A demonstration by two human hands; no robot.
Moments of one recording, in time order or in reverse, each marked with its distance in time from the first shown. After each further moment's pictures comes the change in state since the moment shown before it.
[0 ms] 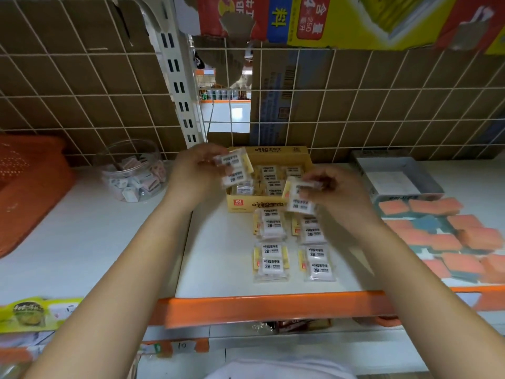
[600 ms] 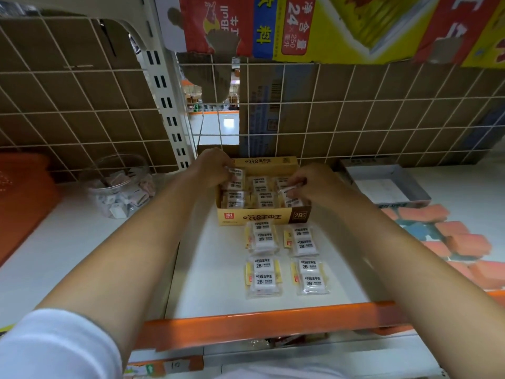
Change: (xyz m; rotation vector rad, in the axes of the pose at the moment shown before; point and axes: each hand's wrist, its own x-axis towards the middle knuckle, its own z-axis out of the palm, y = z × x) left_hand 0.079 -0.012 0.034 0.680 -0.343 -0.051; right_hand 0.064 0.011 -0.006 -0.569 -0.223 0.036
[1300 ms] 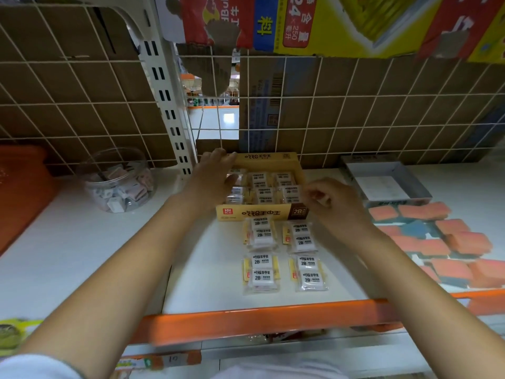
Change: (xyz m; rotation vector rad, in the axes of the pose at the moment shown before) left_hand -0.034 -0.003 0.023 0.241 0.167 0.143; right_hand -0.053 0.018 0.014 0.023 0.282 -0.138
